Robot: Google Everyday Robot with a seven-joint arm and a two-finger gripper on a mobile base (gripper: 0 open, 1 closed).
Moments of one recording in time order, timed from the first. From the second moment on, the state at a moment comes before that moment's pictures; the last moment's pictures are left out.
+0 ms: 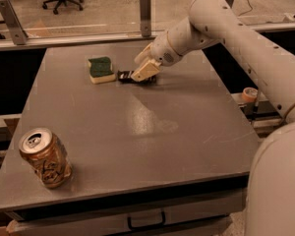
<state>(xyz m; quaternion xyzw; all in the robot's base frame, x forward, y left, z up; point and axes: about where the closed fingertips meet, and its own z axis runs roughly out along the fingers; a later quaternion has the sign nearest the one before) 0.711 0.008 0.859 -0.63 0.66 0.18 0.37</state>
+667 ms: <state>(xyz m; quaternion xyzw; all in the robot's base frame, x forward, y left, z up) 0.700 -0.002 0.881 -0.63 0.65 0.18 0.39</state>
